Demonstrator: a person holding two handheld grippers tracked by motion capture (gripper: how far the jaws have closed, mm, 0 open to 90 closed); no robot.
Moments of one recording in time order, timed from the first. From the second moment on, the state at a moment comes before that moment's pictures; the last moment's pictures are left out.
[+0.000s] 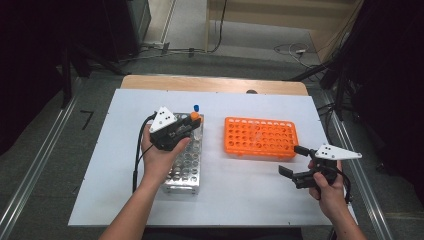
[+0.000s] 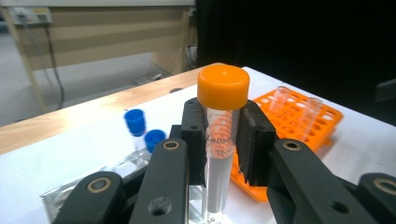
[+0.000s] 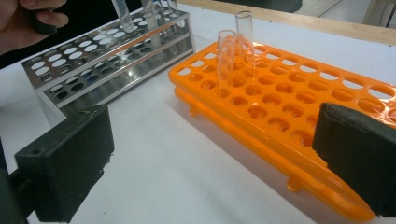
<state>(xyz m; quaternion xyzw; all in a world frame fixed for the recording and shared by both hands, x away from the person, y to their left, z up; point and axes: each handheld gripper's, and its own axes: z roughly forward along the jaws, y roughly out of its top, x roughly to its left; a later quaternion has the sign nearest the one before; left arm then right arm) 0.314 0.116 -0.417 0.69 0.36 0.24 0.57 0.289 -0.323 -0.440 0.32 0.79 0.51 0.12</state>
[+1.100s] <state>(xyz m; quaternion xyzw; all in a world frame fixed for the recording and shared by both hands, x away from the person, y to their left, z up) 0.319 0.107 -0.436 0.73 0.40 0.23 0.50 0.296 -0.323 -0.448 0.32 0.79 0.50 0.13</state>
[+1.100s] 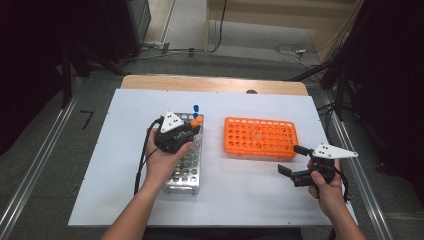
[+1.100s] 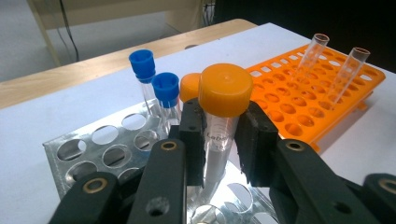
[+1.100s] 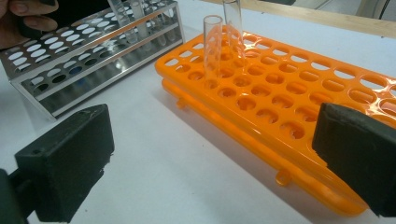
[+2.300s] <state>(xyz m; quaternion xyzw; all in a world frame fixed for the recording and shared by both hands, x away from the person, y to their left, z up) 0.283 0.144 -0.433 0.69 0.37 0.13 0.61 0.342 -0.278 -0.458 0.34 0.79 0.50 0.11</state>
